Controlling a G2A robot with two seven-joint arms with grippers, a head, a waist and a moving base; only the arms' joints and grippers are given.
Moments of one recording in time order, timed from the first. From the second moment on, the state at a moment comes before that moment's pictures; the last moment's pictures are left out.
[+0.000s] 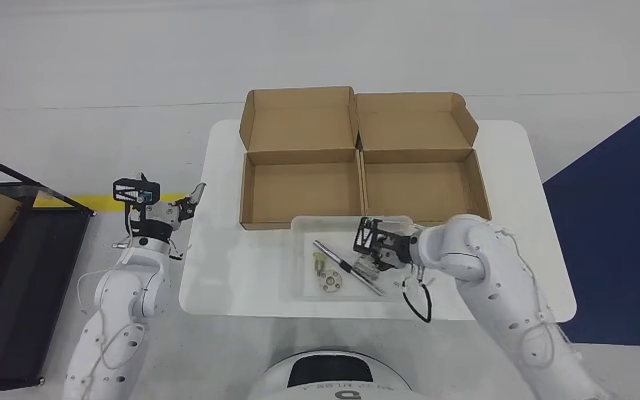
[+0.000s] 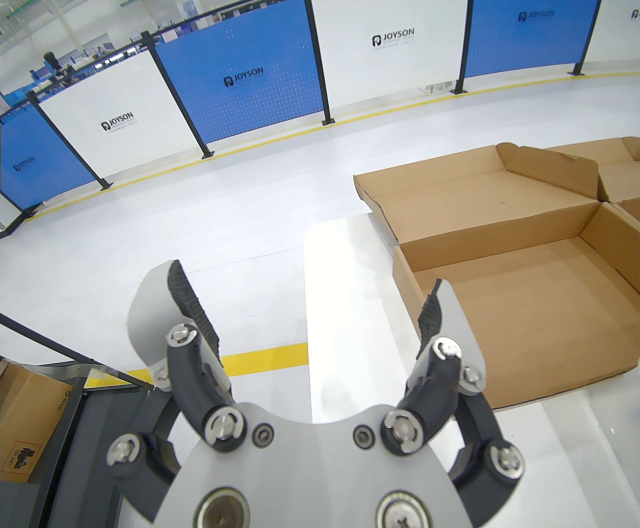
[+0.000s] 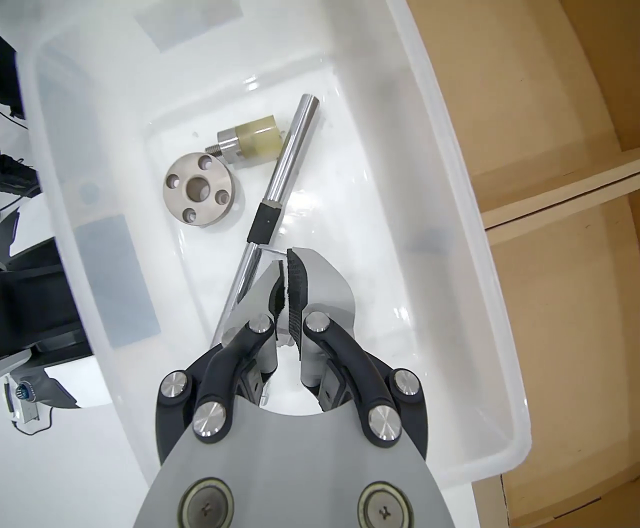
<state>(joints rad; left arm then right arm) 1.73 -1.15 -1.60 -1.80 1.33 0.00 0.00 -1.39 -1.06 1.19 -1.80 -0.99 -0.80 0.97</state>
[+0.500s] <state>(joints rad) 1.73 -1.15 -1.60 -1.80 1.33 0.00 0.00 -1.35 -1.05 1.10 -1.77 -1.03 -0.66 1.10</state>
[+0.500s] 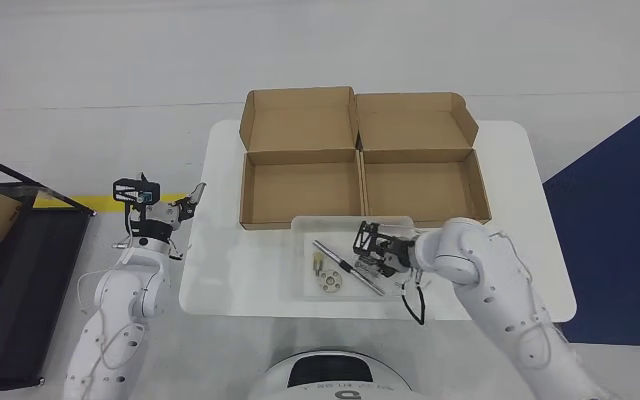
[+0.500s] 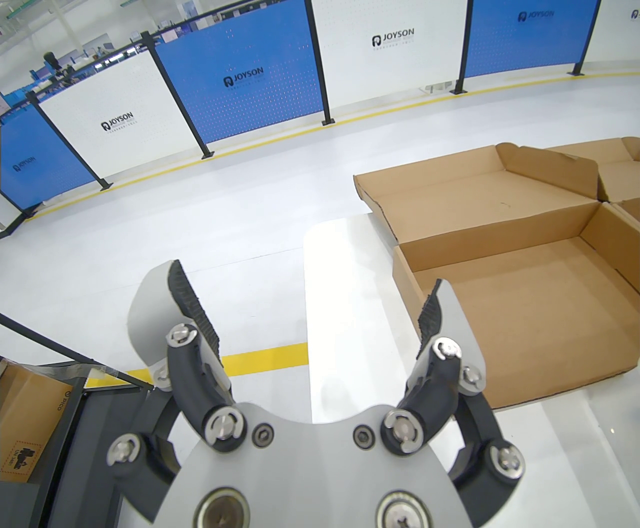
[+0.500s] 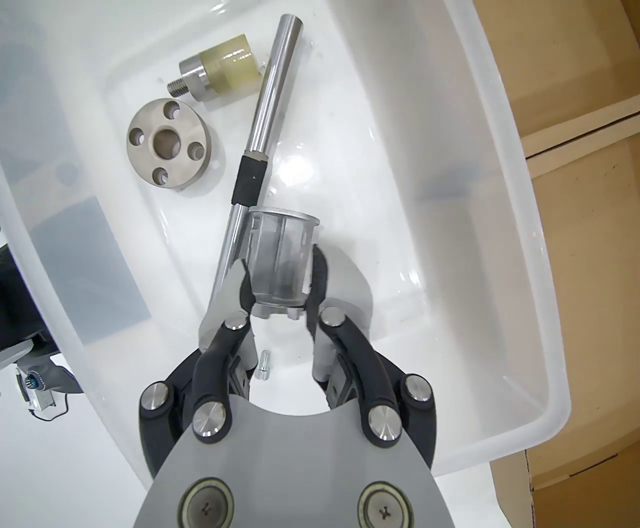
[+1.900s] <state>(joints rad) 1.73 -1.15 -1.60 -1.80 1.33 0.00 0.00 -1.43 -1.01 1.24 -1.87 -0.93 -0.73 0.87</state>
